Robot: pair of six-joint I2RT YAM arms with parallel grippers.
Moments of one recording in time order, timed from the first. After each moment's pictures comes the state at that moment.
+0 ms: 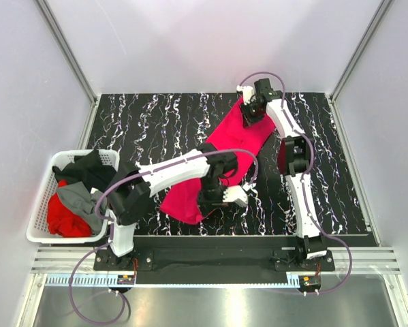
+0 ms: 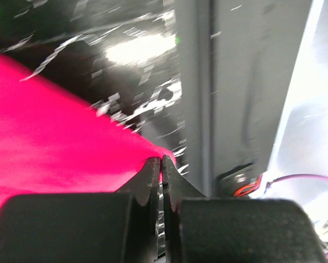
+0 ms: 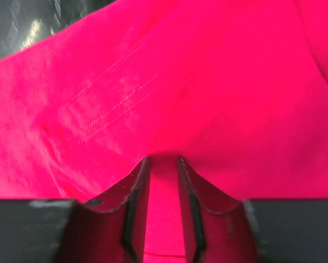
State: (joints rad) left arm -0.93 1.92 1.58 -1.33 0.46 0.75; right arm 0.18 2.66 2.50 -0.89 -0.31 -0.32
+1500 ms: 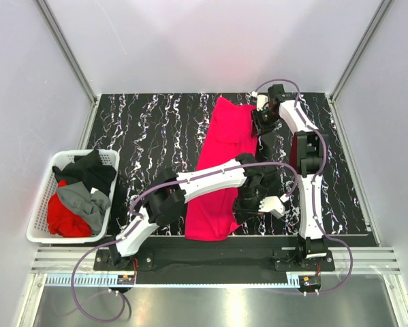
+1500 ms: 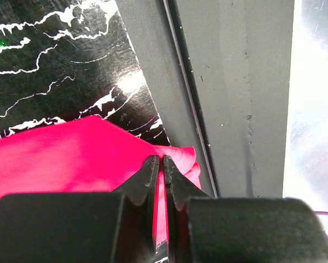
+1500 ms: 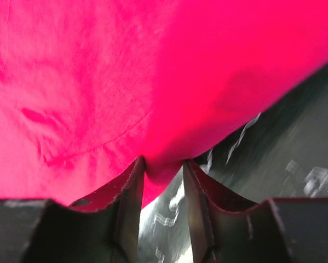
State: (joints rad) left arm -1.14 2.26 2.03 -1.34 0.54 0.68; right arm 0.11 2.50 2.21 -0.91 -0.41 -0.21
